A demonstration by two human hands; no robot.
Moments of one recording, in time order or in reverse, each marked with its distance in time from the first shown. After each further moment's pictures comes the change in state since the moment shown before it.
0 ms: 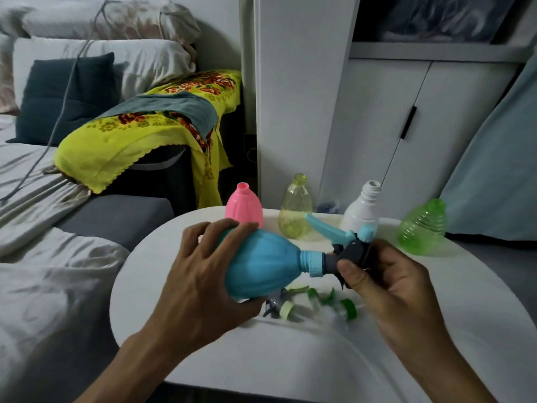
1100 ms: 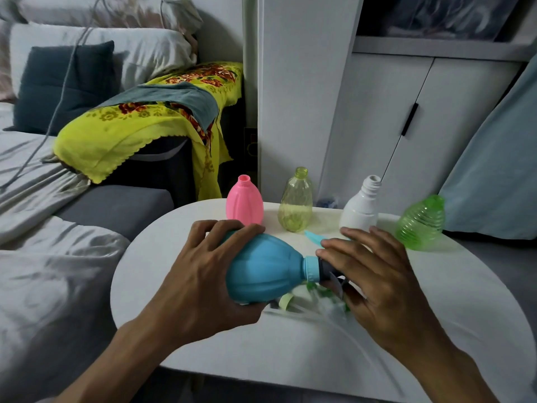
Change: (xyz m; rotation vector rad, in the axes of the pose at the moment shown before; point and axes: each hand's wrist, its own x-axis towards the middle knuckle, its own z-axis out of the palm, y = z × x) left_hand -0.005 0.002 -0.010 -0.066 -0.123 0.028; right_hand 0.003 0.006 -0.009 -1.038 -0.180 -0.640
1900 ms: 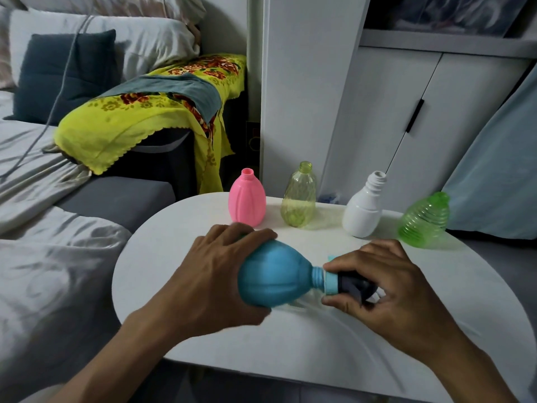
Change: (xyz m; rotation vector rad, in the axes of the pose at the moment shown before) left_hand 0.001 -0.005 0.004 -0.066 -0.148 0.017; right_hand 0.002 -0.003 -0.013 0.383 -0.101 0.094
